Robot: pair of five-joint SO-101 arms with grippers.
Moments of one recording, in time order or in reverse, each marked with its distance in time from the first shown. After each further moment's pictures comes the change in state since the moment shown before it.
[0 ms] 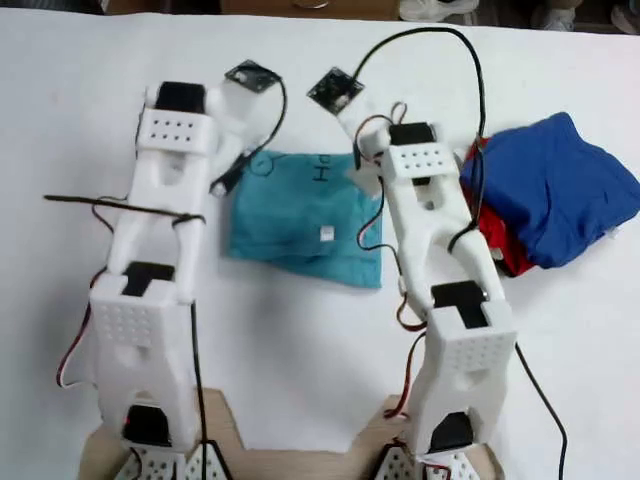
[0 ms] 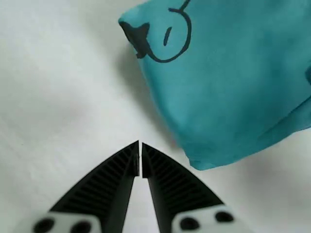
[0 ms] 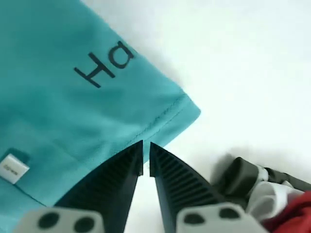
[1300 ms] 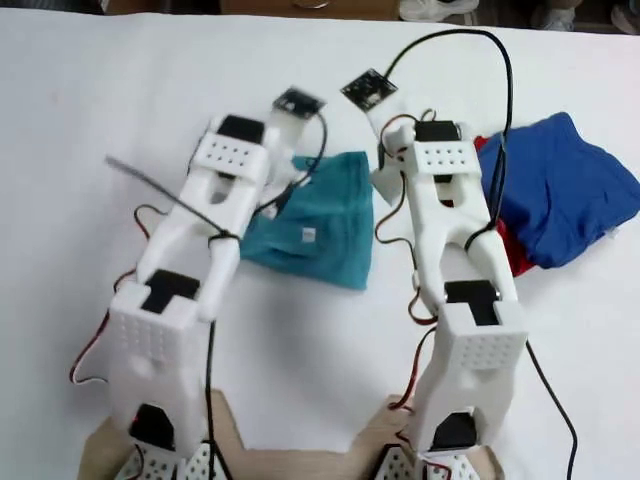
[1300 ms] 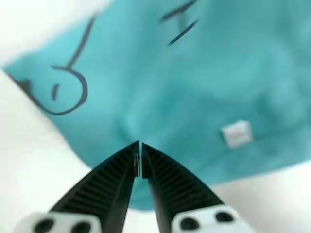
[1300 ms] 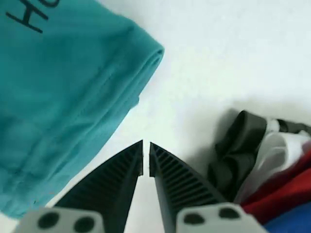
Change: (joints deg) left arm 10.0 -5.3 13.7 -12.1 9.3; right arm 4.8 0.0 -0.5 7.9 -4.3
